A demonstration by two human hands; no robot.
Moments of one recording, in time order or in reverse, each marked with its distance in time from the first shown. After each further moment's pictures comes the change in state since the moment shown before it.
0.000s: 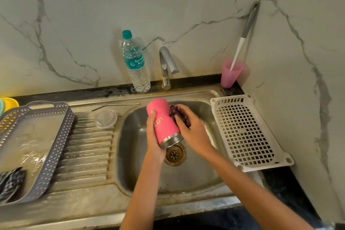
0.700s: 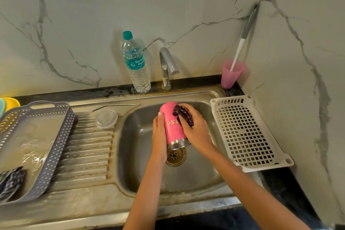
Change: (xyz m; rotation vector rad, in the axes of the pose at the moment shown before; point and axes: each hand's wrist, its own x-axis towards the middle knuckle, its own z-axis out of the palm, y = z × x) left_hand 0.019 -0.020 -0.008 0.436 0.096 0.086; right_hand 0.011 0.030 0.001 -0.059 0.067 -0.009
